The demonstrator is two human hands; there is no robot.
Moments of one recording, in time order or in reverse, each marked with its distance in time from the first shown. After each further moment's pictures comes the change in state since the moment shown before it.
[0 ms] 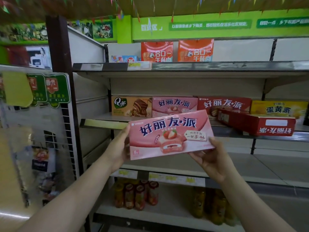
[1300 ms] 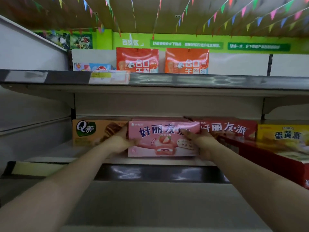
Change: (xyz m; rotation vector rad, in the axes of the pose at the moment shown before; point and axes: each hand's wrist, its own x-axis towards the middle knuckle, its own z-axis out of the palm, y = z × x) left_hand 0.246 0.023 0.021 0.906 -0.066 0.053; right_hand 0.234 -0.071 0.016 -0.799 0.281 -0.114
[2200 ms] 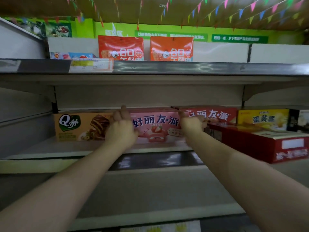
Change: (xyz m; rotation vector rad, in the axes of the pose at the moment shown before) left_hand -0.019 0.048 0.038 0.543 0.367 0.088; right_hand -0.012 -0.017 0.013 -0.194 0.472 0.023
